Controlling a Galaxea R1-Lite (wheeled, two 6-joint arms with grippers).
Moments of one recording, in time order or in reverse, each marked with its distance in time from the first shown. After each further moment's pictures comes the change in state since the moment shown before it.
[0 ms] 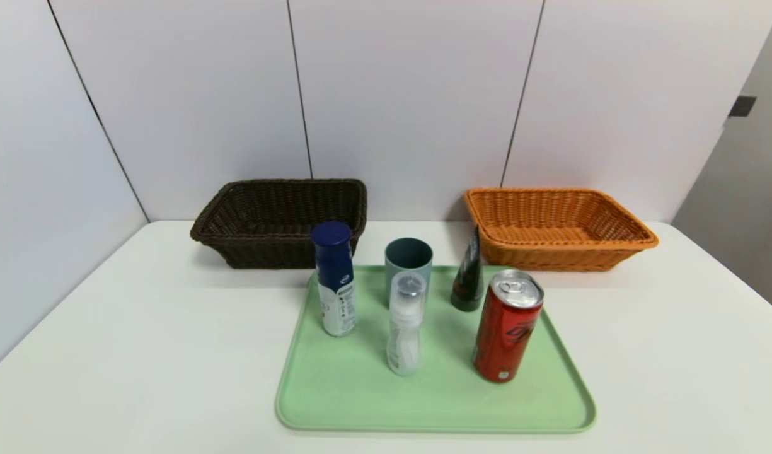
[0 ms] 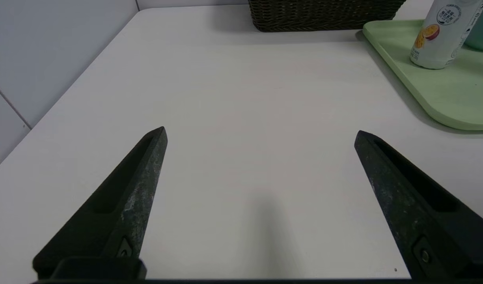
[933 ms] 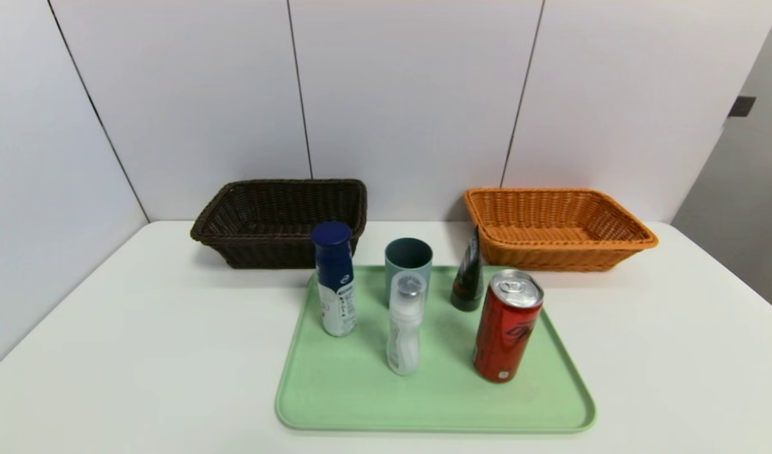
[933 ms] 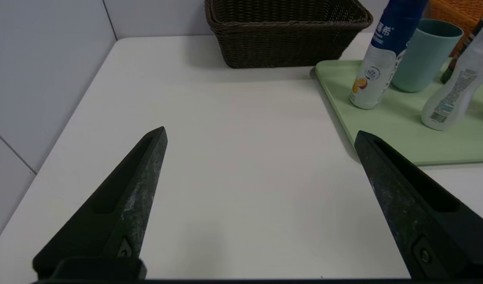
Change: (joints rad) left arm 0.000 0.221 -0.453 0.278 -0.098 -0.038; right arm 0.008 0.312 -0.446 0.151 0.053 0.042
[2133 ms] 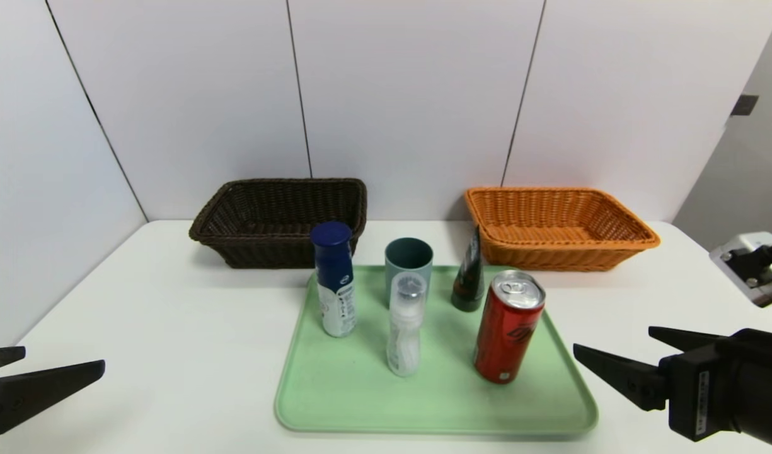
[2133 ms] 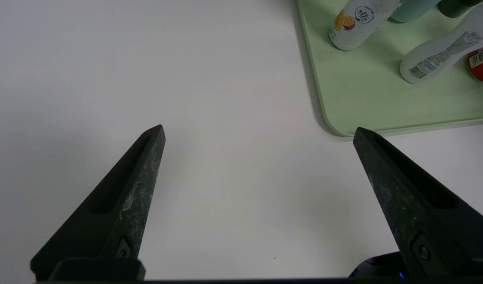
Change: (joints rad) left arm -0.123 0.640 -0.365 0.204 -0.030 -0.087; right arm 0.723 0.820 -0.154 -0.160 -0.389 0.269
